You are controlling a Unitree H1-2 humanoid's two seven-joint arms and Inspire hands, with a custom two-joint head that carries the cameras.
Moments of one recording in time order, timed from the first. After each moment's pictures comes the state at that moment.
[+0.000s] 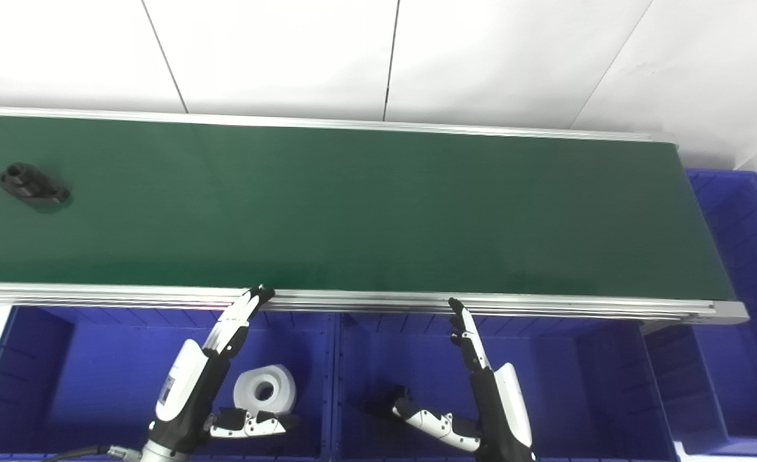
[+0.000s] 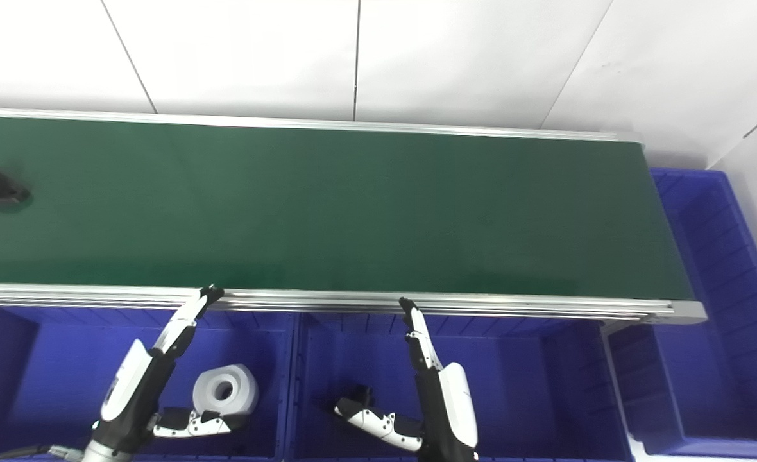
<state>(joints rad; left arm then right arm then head) 0.20 0.57 -0.91 0.12 0.42 -0.44 0.84 0.60 -0.05 0.33 -0.08 -0.56 -0.38 -0.28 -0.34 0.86</state>
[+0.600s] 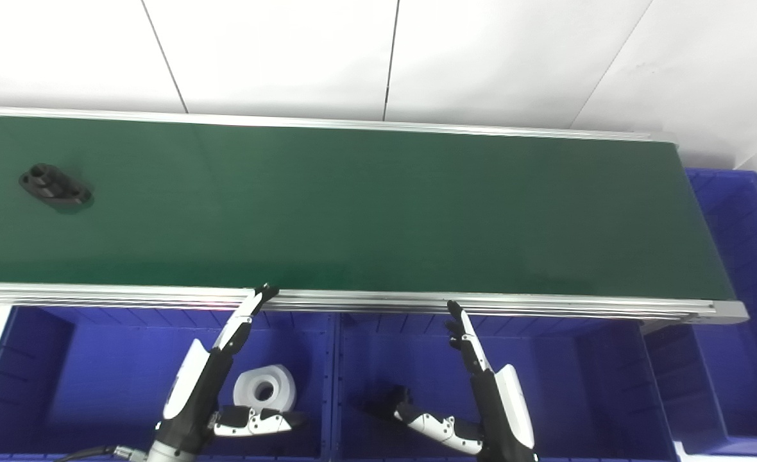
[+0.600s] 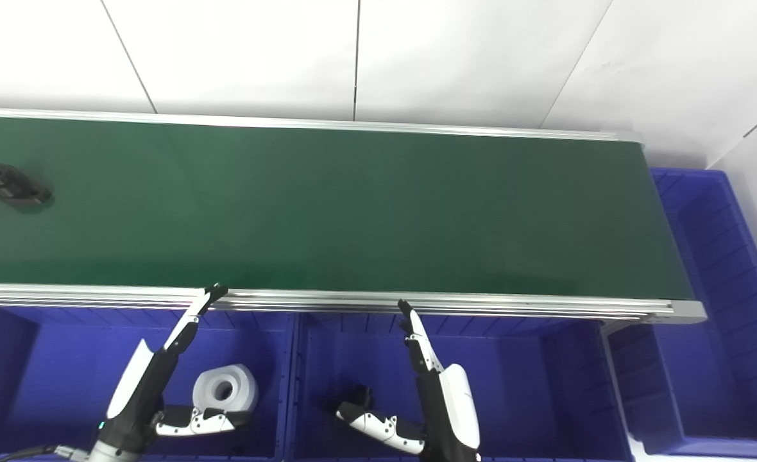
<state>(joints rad) 0.20 0.60 -0.97 0.05 0.27 -0.44 0.81 0.60 -0.06 0.33 -0.08 -0.57 -0.38 -0.28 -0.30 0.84</state>
